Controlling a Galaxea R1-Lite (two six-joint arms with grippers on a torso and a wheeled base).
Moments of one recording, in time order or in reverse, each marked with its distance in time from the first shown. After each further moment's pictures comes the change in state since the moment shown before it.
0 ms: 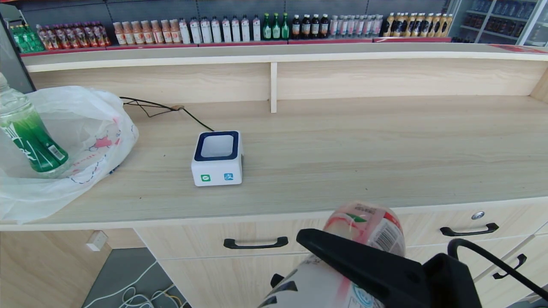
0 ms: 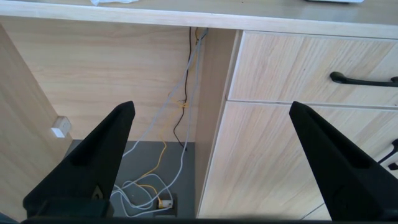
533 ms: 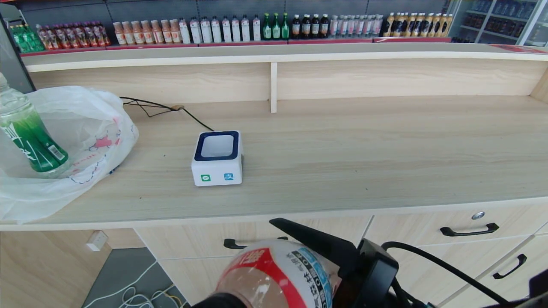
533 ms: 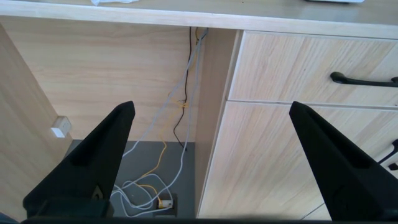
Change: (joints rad) left arm 0.000 0.000 0.000 0.000 0.000 0.000; right arm -0.027 0.121 -0.066 0.000 0.003 0.636
